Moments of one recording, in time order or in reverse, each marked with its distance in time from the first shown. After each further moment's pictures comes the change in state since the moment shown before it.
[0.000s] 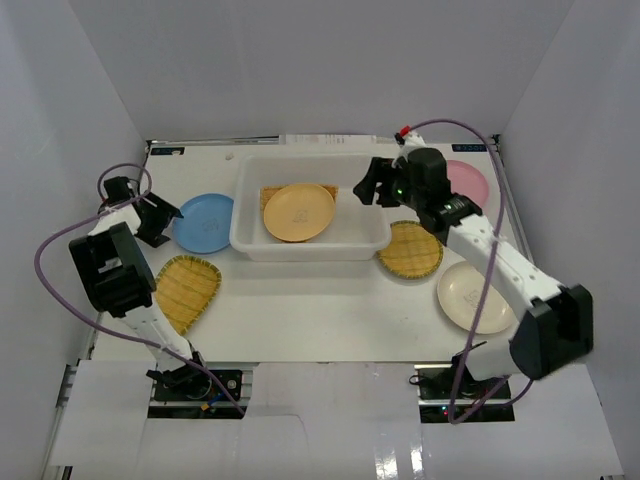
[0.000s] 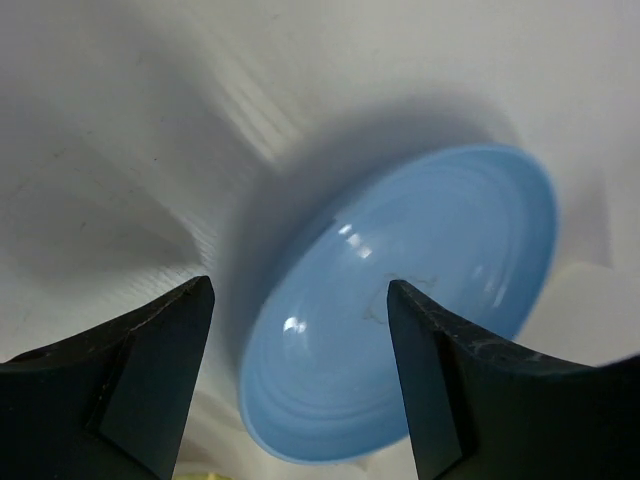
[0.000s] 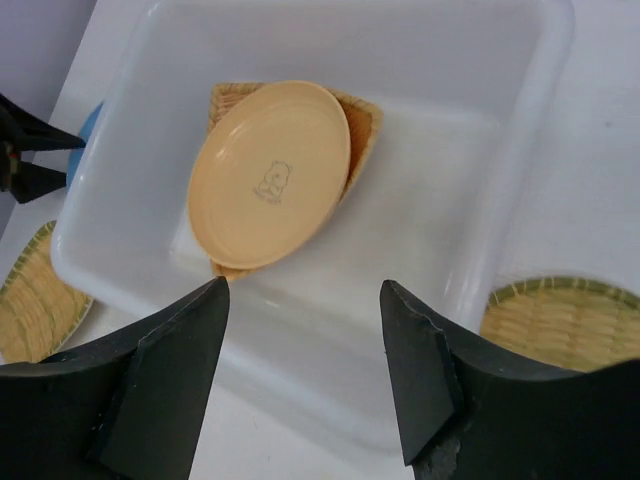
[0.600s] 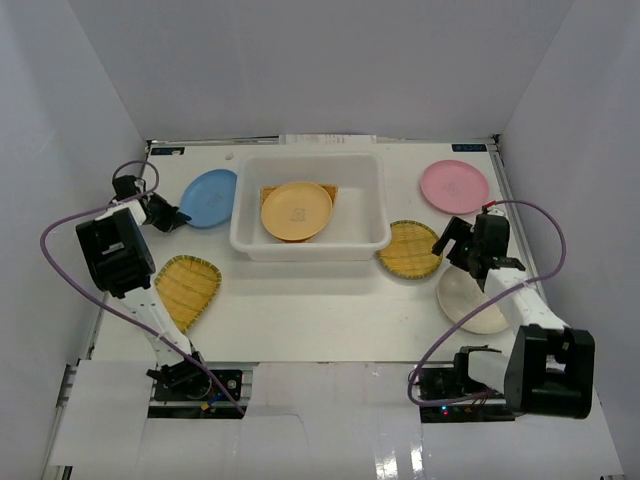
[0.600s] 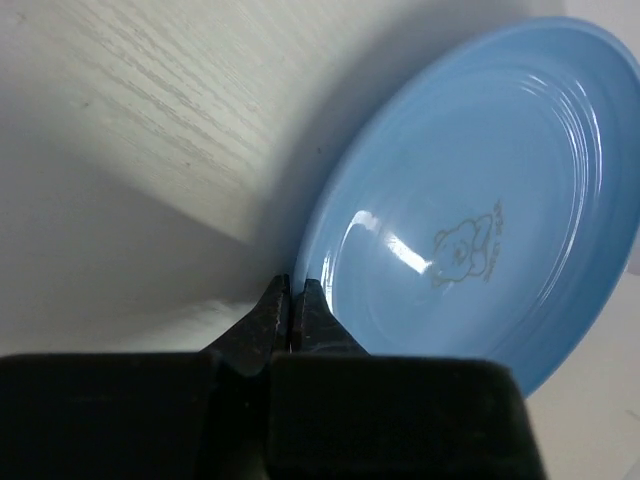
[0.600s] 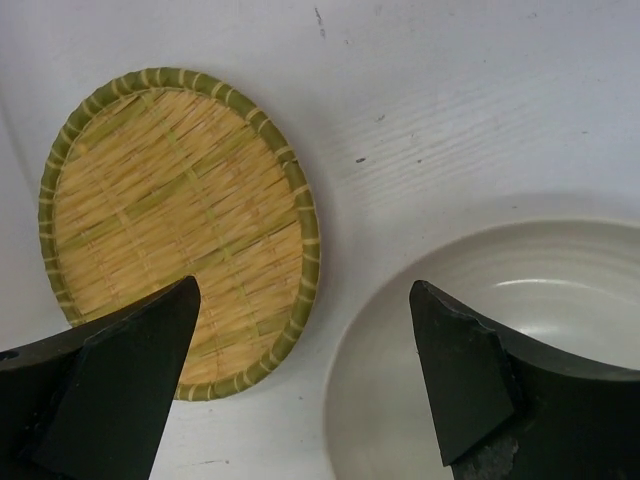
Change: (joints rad) left arm -0.008 0.233 0.127 0.077 0.205 0.024; right arm -0.480 -0.349 -0.676 0.015 0.123 0.027
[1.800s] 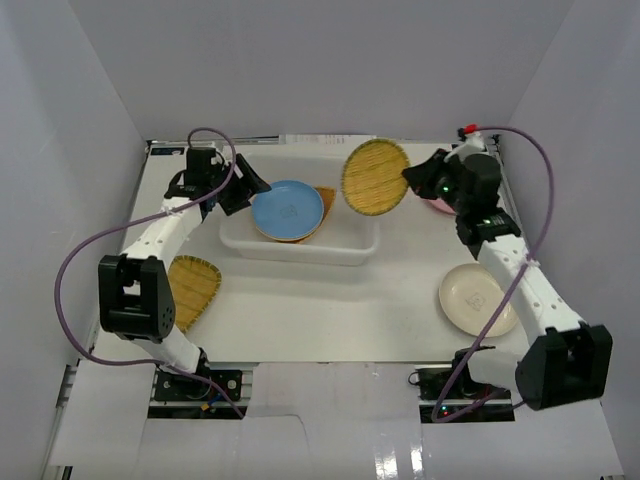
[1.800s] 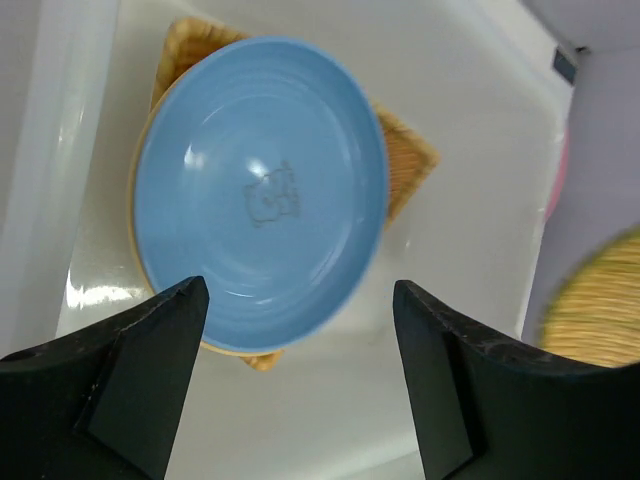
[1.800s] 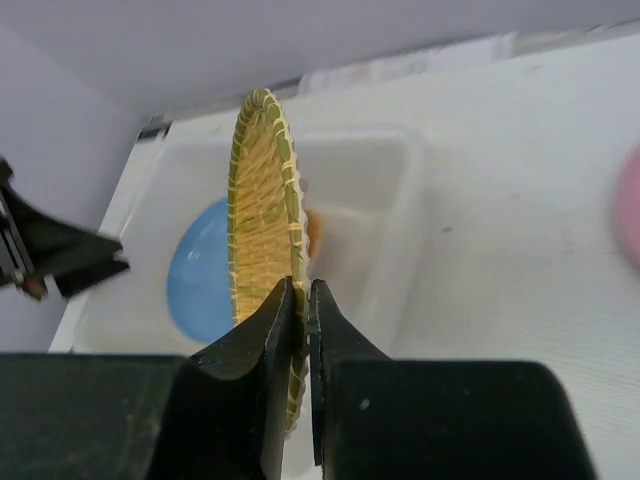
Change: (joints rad) left arm -0.536 -0.434 -0.143 0.001 -0.101 -0.093; right arm 0.167 0.070 0.441 0.184 -0.206 0.082
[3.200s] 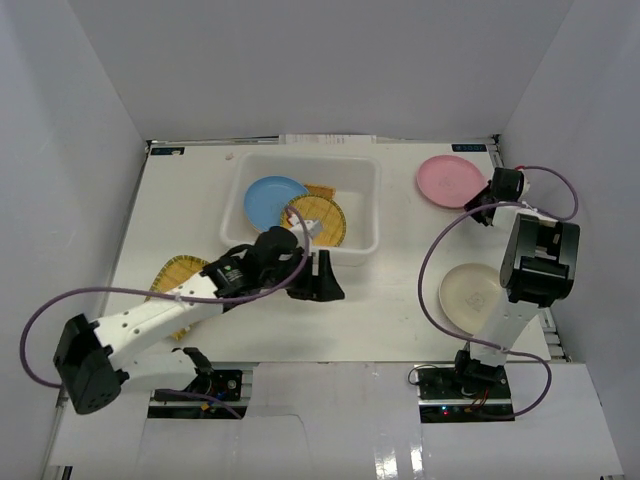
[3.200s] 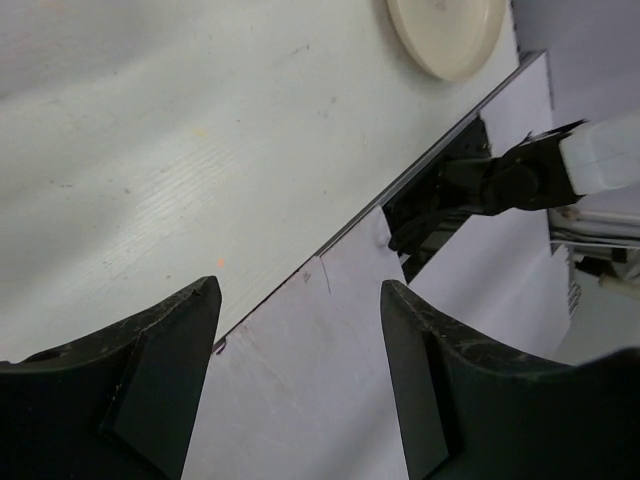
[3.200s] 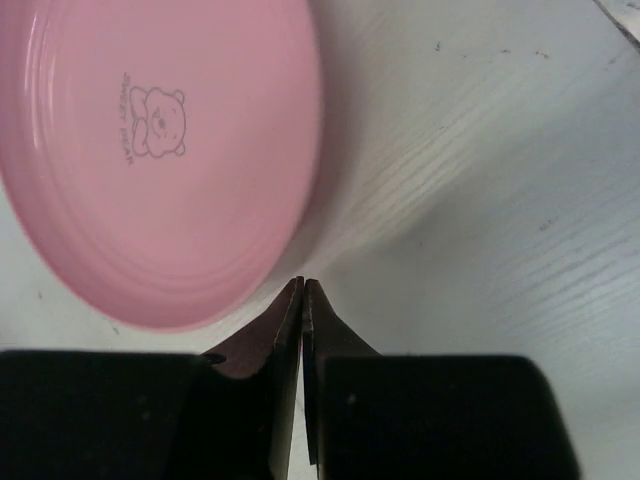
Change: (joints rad) left arm -0.730 -0.533 -0.345 -0.084 -0.067 -0.028; right arm -0.380 0.722 0.141 -0.014 0.195 0.111
